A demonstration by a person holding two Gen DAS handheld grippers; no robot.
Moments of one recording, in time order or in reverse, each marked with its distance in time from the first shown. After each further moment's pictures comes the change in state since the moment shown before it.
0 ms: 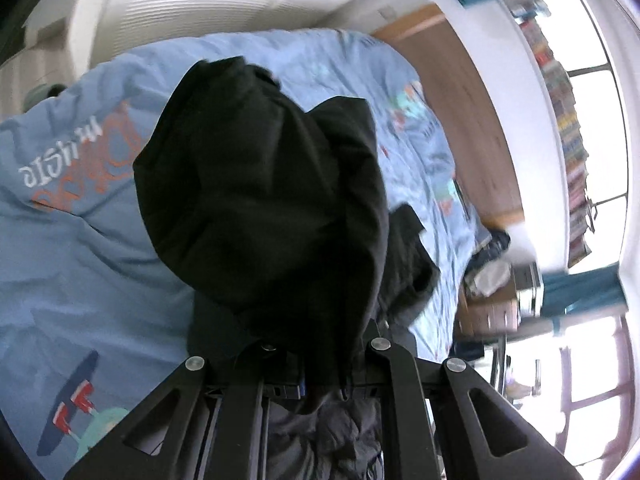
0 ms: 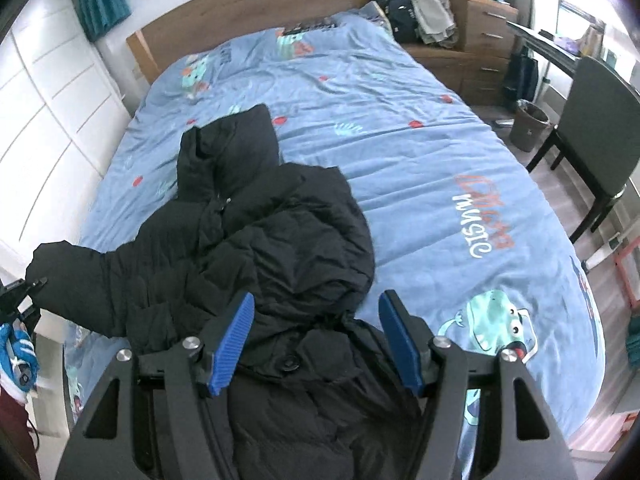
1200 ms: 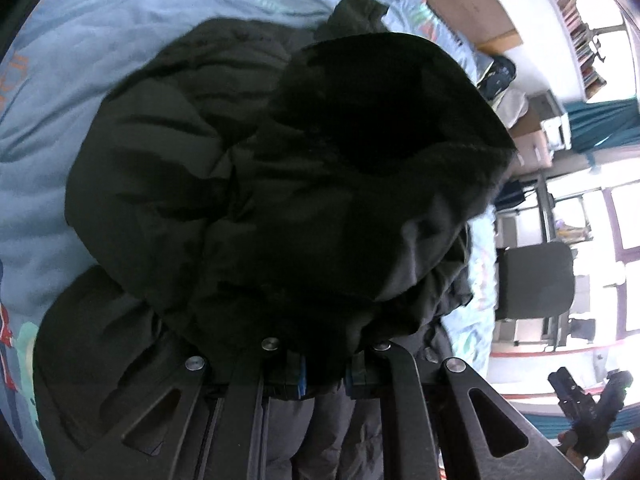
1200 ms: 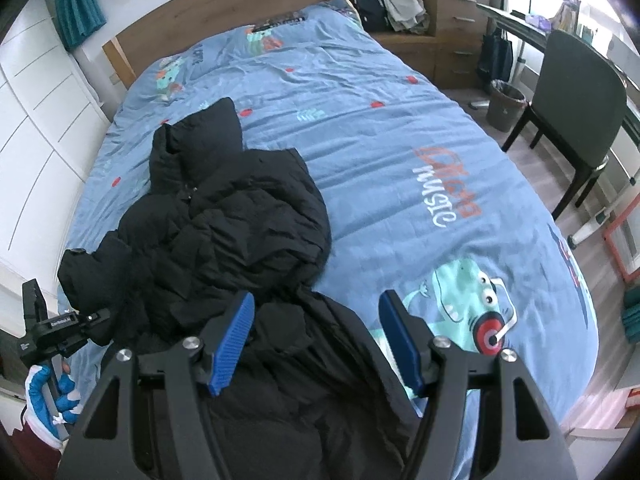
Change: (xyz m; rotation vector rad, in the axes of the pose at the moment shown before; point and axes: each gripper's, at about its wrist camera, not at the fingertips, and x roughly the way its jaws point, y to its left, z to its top) left arm 0.122 -0.057 -0.165 0.341 0.417 0.127; right arm -0.002 -0.055 -0.036 0.059 0.030 -0.047
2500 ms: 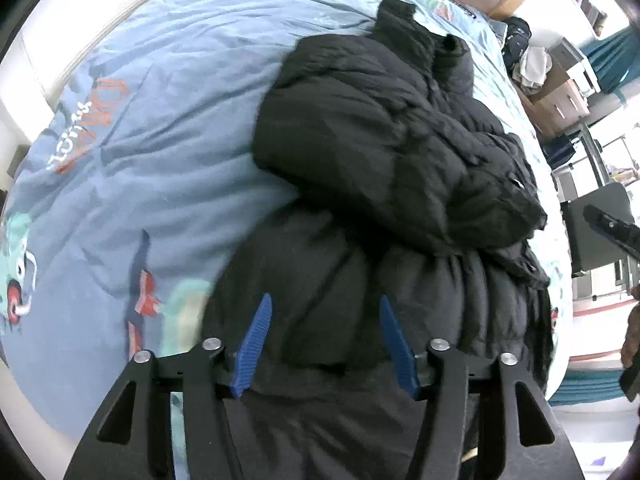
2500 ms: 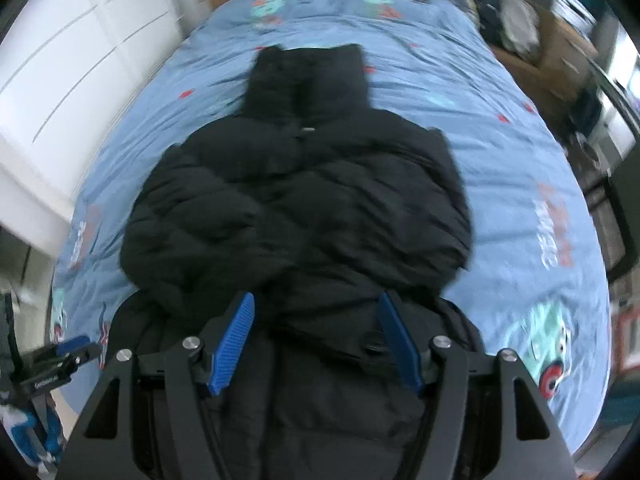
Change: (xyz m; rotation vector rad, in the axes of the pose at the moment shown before) left arm -0.095 0.084 -0.058 0.176 -0.042 0.266; right arm 0.069 0.192 -0.021 -0.357 0.112 0.082
